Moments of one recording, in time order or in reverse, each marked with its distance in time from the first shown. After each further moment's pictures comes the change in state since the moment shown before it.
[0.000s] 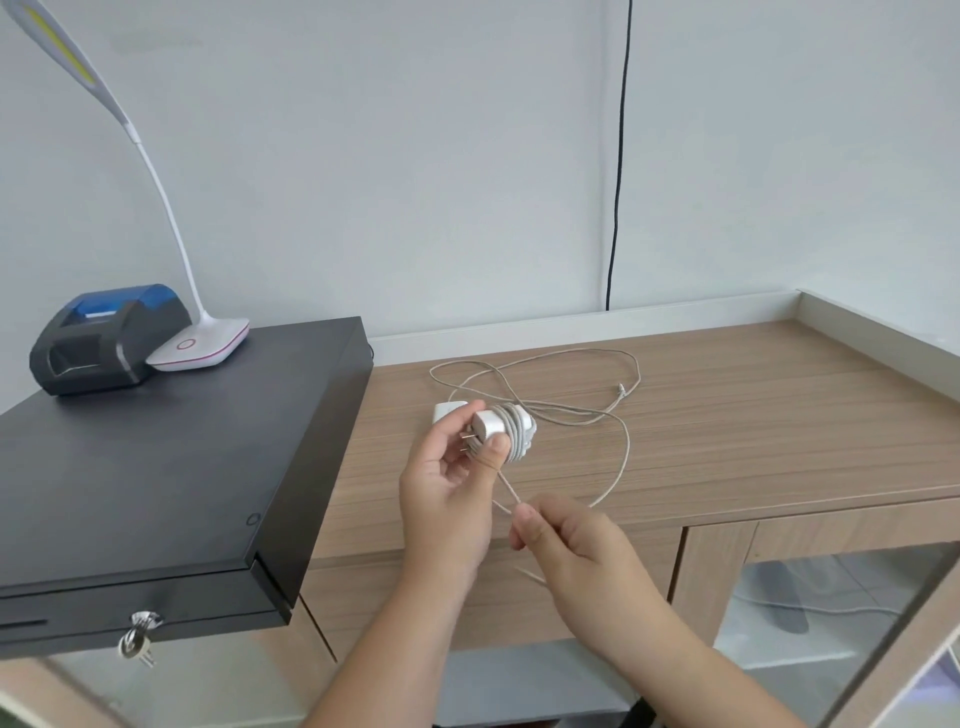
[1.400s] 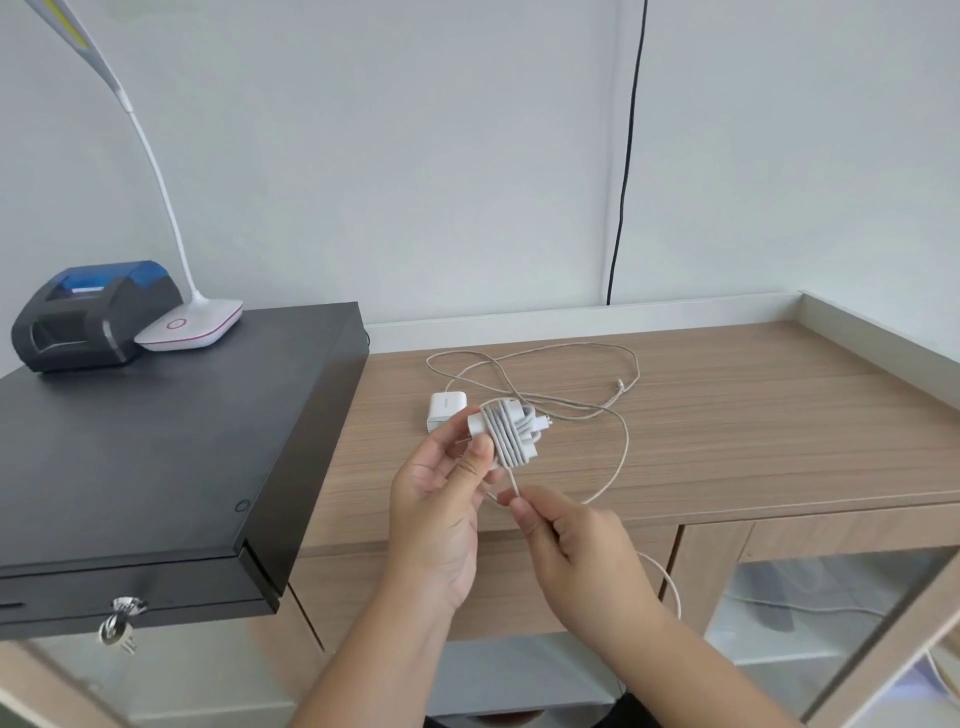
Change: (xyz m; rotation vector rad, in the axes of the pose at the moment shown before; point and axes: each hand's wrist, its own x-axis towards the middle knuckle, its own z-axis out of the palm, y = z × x) left_hand -0.008 0.007 -0.004 -0.455 -0.042 -0.287; right_hand 0.014 0.035 0.009 -0.330 0.135 -0.249
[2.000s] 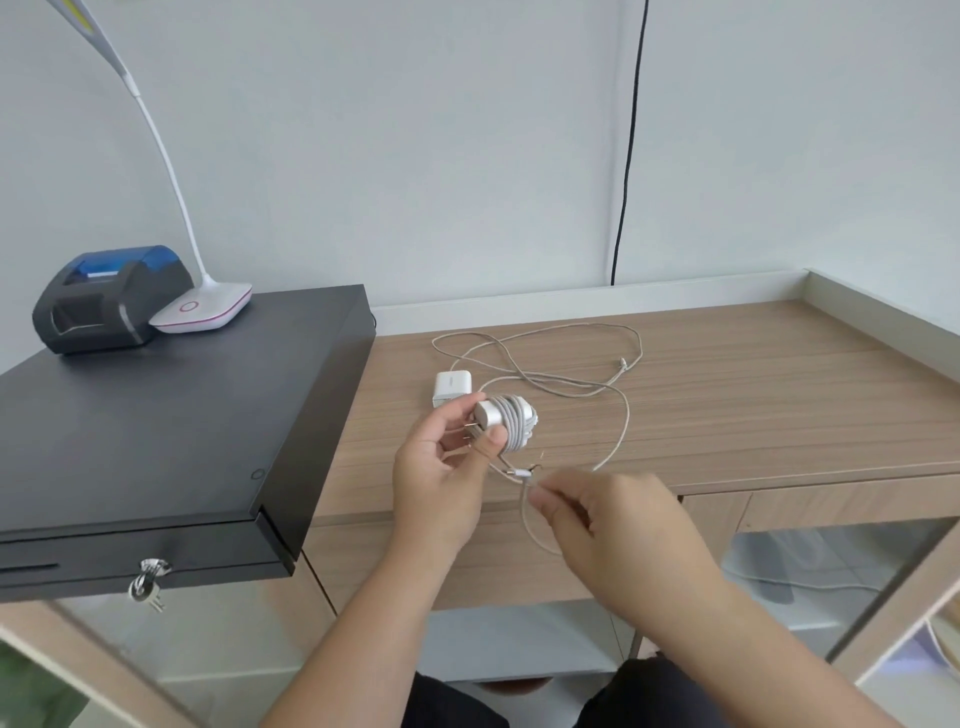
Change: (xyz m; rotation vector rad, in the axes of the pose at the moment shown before) left_hand 0.005 -0.009 -0.021 0.593 0.045 0.212; right_hand -0.010 -0.033 -0.047 -0.234 -0.116 0.030
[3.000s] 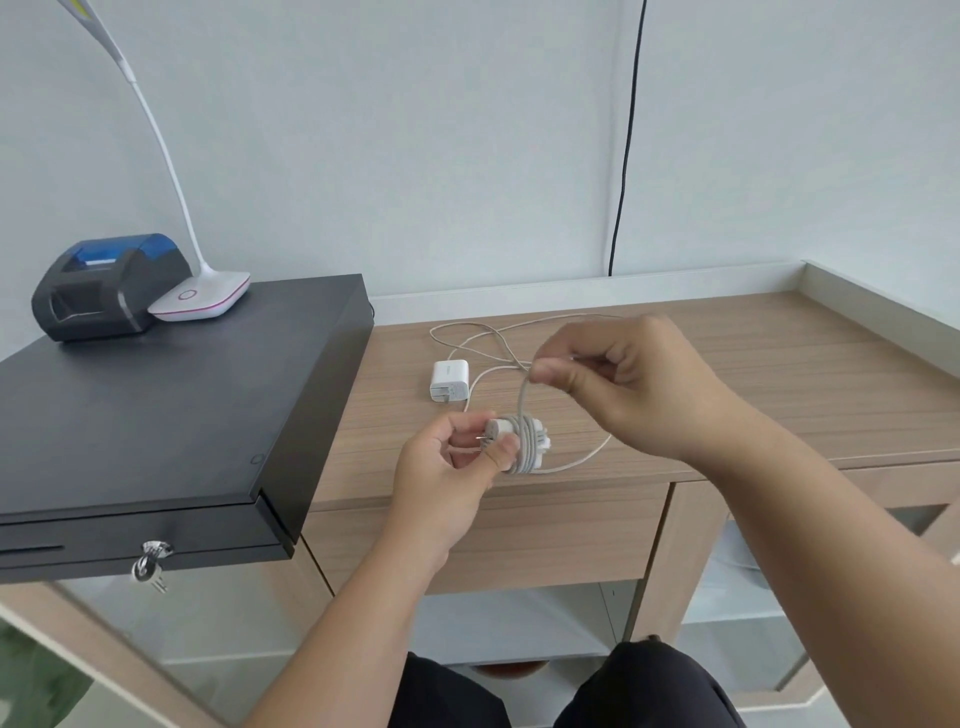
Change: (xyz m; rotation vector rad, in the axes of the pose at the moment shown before) left_hand -0.011 0.010 -0.002 0.045 -0.107 -0.192; right_hand 0.068 0.005 -0.059 0.259 0.008 -0.322
